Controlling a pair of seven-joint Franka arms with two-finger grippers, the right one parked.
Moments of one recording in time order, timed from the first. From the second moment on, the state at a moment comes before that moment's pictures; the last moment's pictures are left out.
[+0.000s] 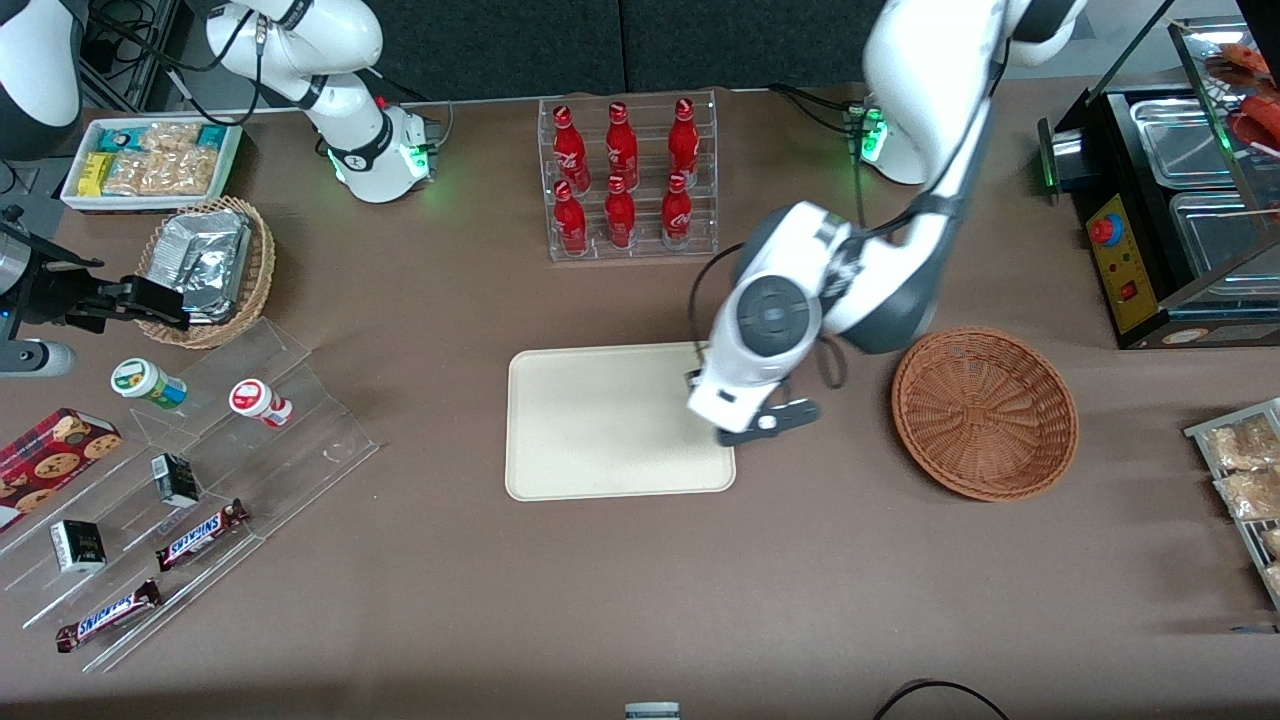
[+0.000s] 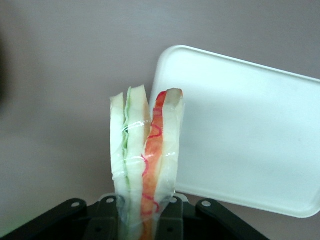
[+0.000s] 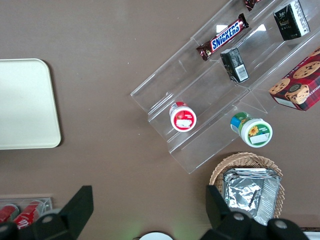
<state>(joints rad) -0.65 0.63 0.03 -1.33 -0.13 1.81 -0.82</state>
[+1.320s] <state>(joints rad) -0.81 0.94 0.03 -1.22 -0.13 2.16 -0.66</state>
